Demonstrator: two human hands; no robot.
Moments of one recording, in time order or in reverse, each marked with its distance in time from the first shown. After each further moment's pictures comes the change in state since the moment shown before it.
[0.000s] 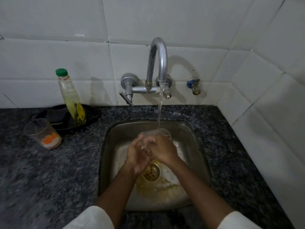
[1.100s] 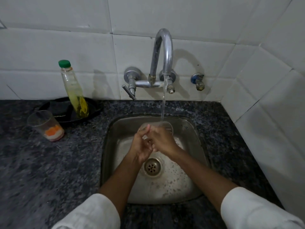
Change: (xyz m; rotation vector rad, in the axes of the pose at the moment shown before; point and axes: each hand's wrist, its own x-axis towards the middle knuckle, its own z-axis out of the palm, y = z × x) left_hand 0.006 0.011 0.017 0.091 0.046 0.070; right_hand 0.009 -0.003 -0.005 0.092 -0.048 -0.147
